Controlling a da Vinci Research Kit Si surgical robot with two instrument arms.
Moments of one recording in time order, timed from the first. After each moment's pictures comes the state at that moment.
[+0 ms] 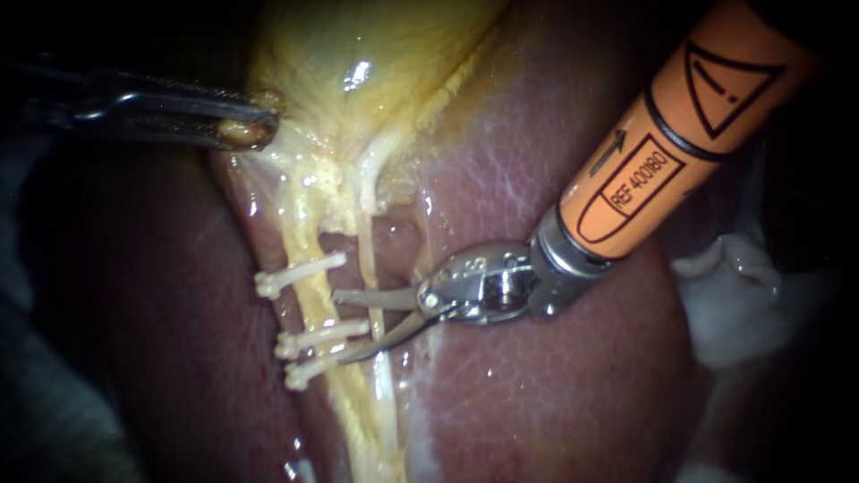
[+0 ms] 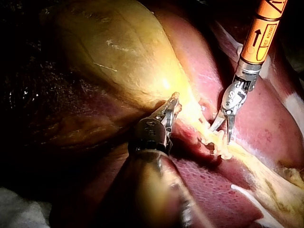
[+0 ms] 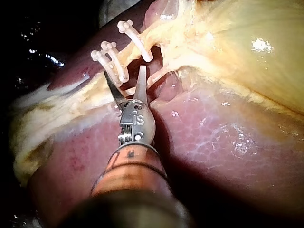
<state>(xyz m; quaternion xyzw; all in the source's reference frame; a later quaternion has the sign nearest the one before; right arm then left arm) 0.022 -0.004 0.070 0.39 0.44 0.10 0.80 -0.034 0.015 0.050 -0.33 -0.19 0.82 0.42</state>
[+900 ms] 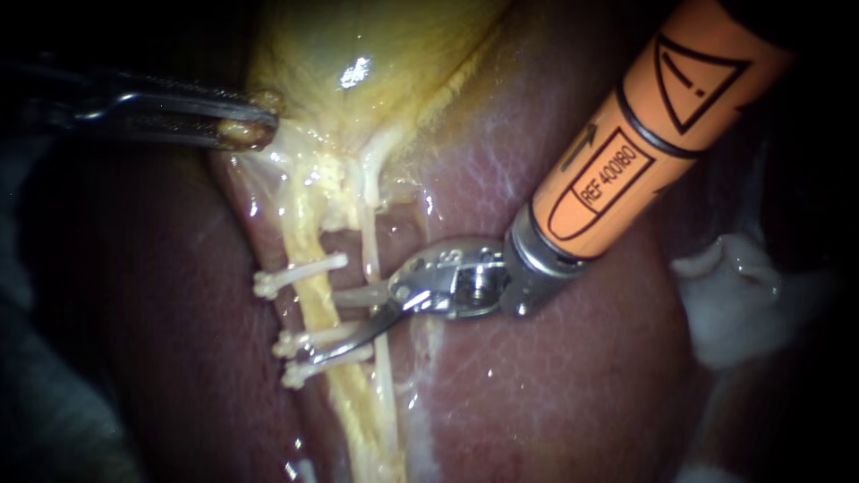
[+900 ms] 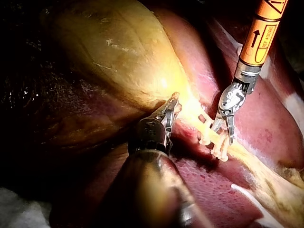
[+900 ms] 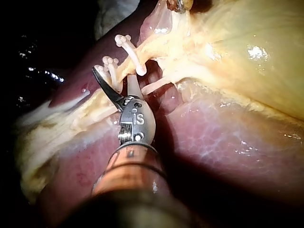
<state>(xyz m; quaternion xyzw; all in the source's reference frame) 0.025 -0.002 0.067 0.43 0.52 0.10 0.73 -0.034 0.015 0.050 -0.33 -0.19 0.82 0.42</state>
